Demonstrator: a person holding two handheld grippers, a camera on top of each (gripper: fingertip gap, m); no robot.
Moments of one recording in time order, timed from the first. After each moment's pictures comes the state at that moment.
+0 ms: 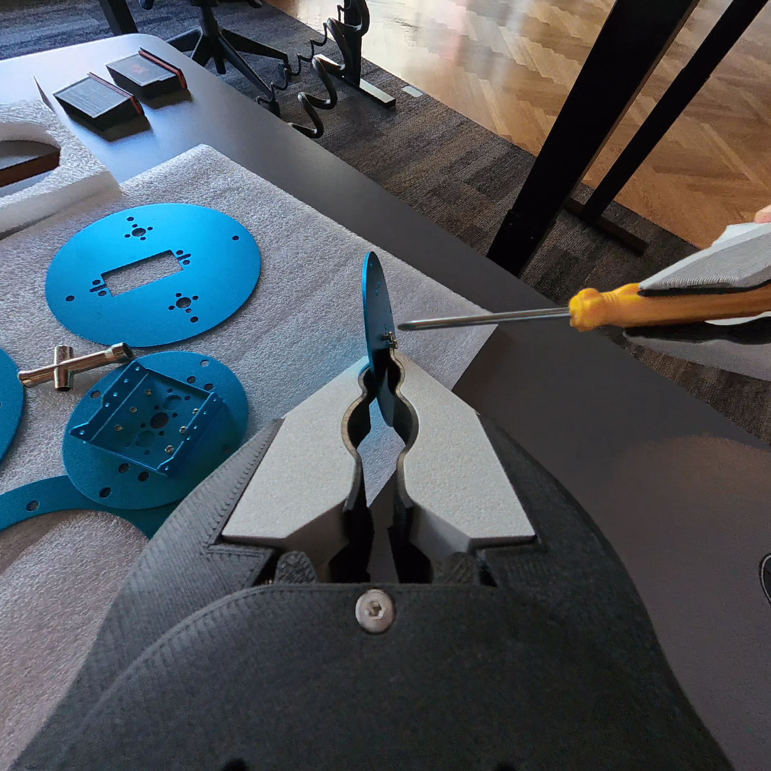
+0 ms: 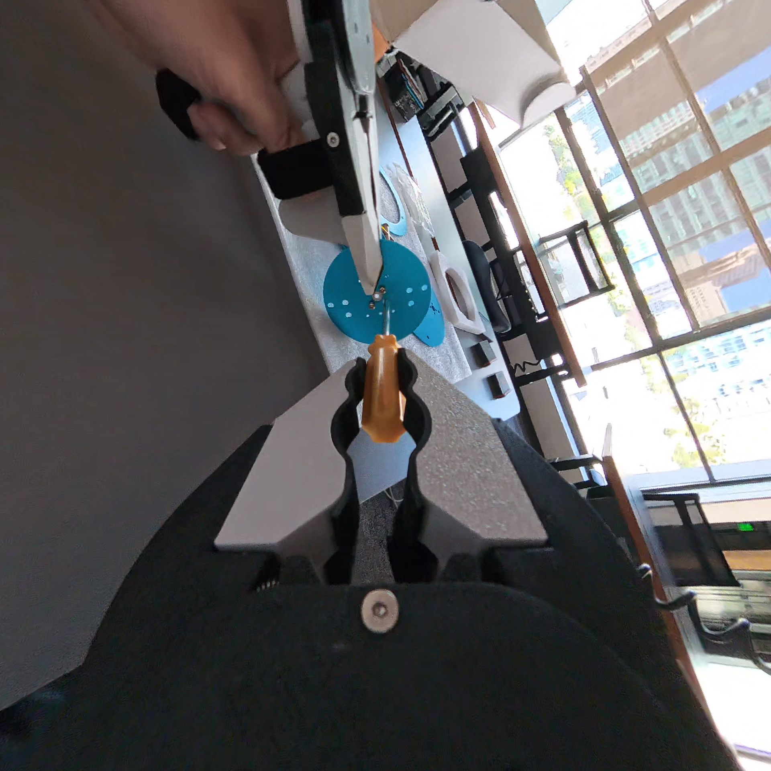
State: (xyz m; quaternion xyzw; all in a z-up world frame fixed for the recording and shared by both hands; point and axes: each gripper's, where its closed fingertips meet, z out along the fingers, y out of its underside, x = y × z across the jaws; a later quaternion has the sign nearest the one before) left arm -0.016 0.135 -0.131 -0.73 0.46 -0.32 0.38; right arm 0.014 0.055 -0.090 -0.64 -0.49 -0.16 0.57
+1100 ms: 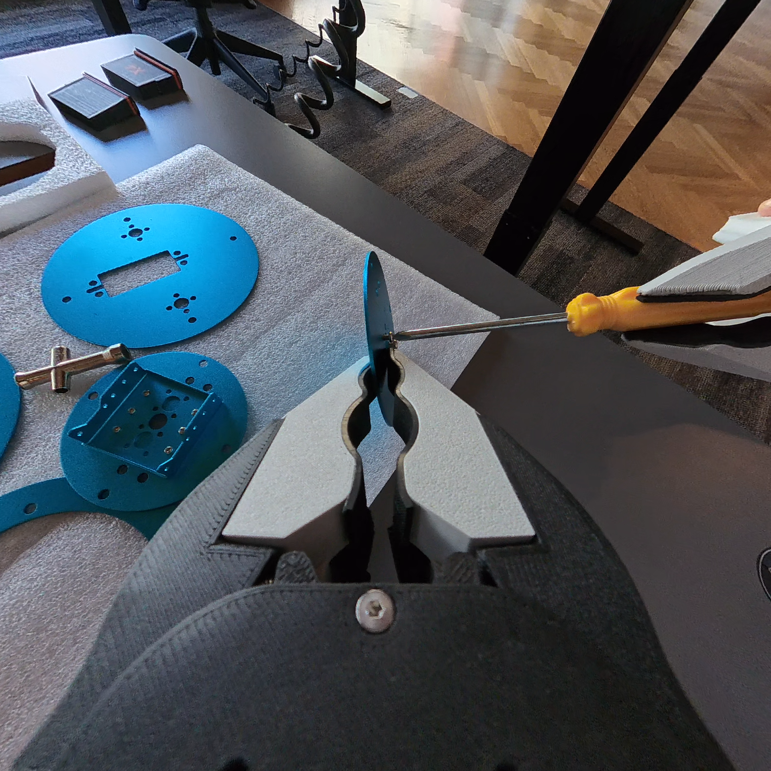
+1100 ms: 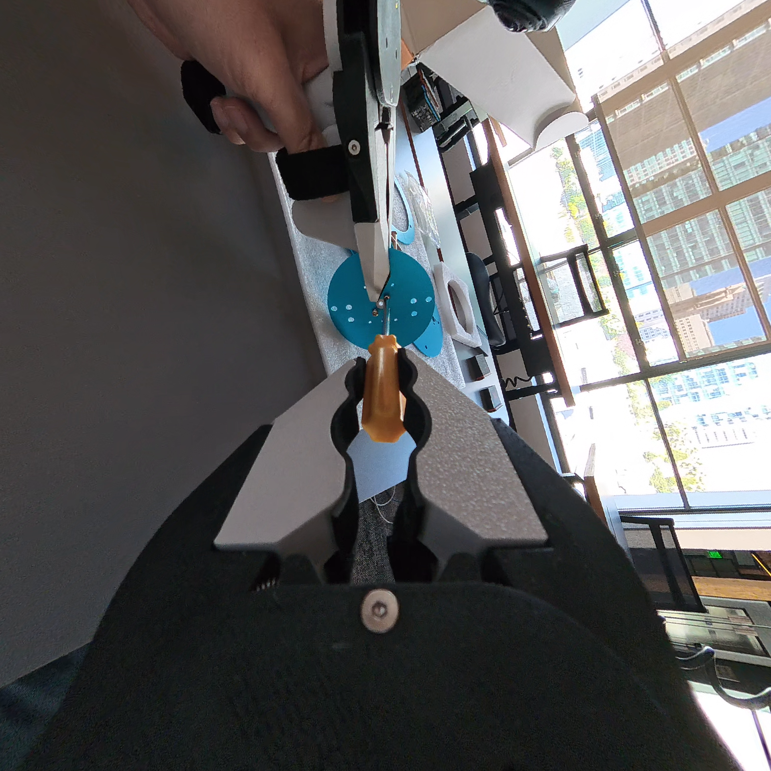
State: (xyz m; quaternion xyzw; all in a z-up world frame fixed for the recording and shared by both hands) left arm -0.016 0.134 -0.131 -0.73 0.46 -0.32 0.38; right arm 0.011 0.055 -0.089 -0.62 -0.52 -0.18 0.56
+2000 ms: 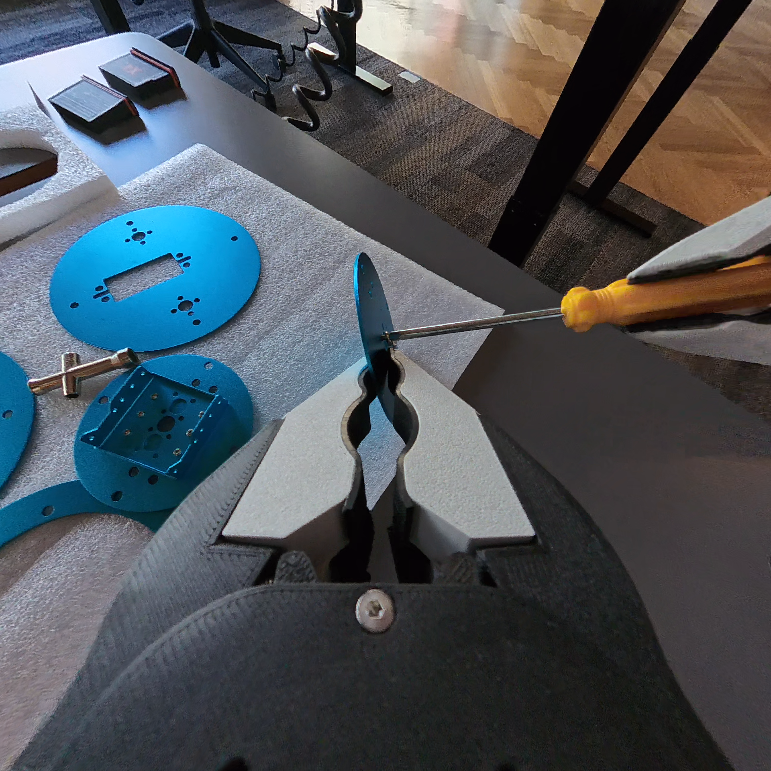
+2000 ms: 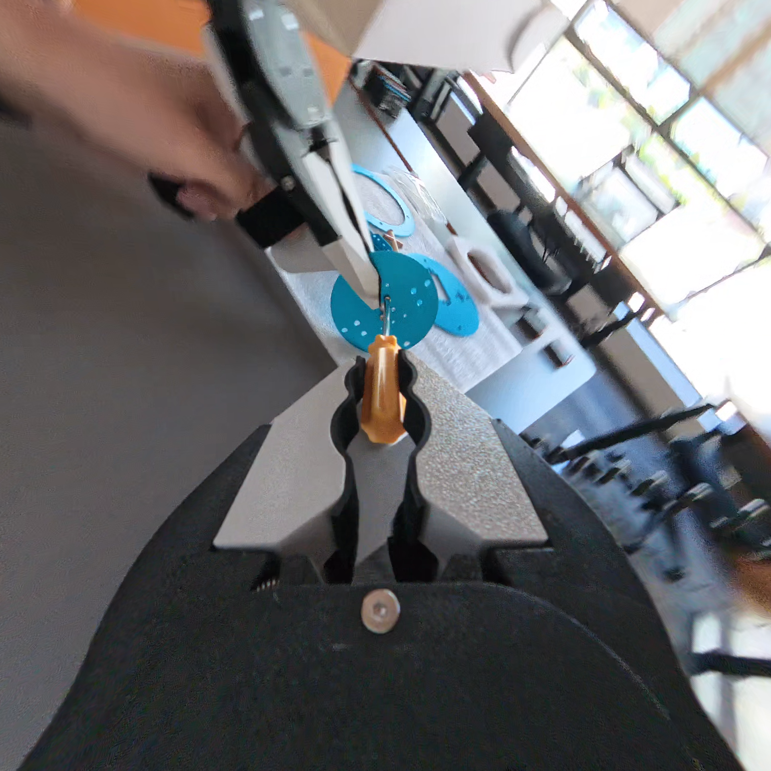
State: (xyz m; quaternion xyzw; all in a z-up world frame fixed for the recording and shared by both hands) left arm -0.016 0.135 -0.132 -0.73 0.48 -0.31 0.38; right arm 0.008 0.060 -0.089 -0.72 -0.39 -0.06 0.58
